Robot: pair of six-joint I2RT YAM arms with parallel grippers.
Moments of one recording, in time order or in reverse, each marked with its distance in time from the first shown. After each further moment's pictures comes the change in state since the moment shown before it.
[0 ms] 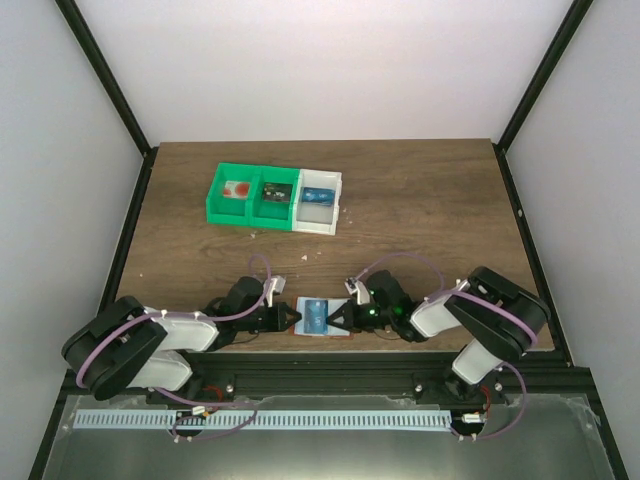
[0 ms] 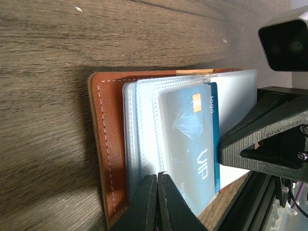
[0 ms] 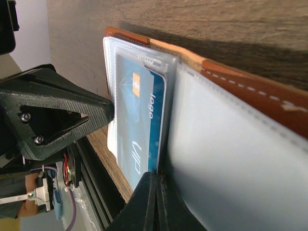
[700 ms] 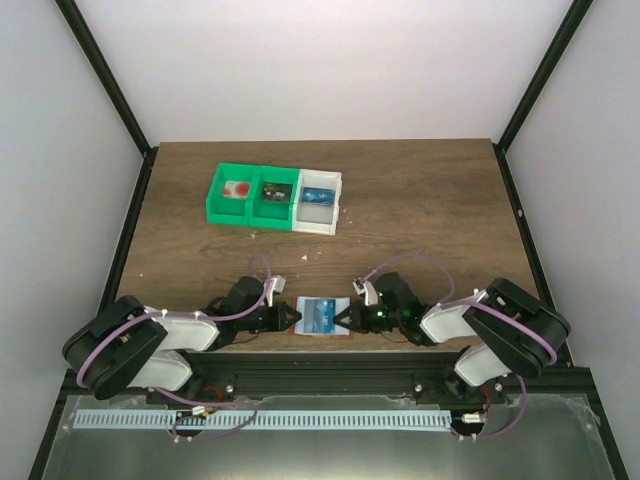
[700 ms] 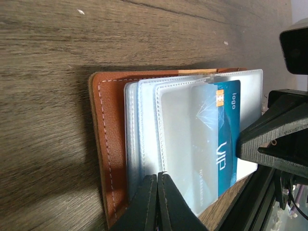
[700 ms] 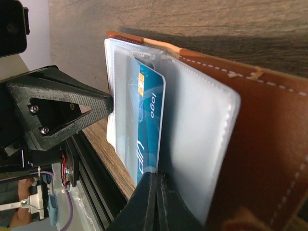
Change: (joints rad) left arm 0.000 0.005 0.003 0.004 -0.004 -0.006; right arm -0.027 -0.118 -0.063 -0.047 0.022 -0.018
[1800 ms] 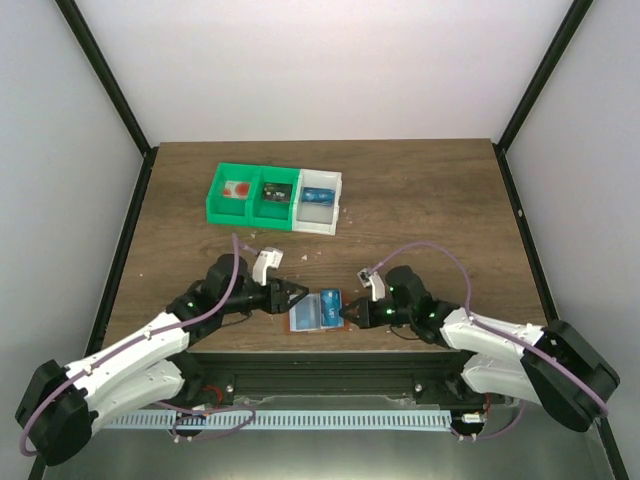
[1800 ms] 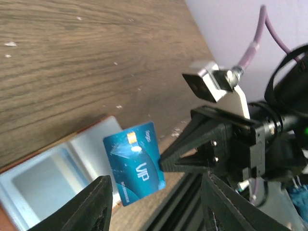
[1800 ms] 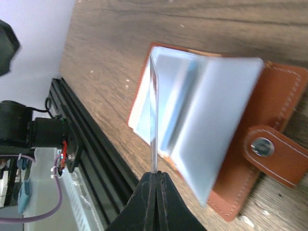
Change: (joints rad) left arm 0.002 -0.445 0.252 -0.484 -0.020 0.172; right arm -0.022 -0.347 0.032 -0.357 0.039 -0.220
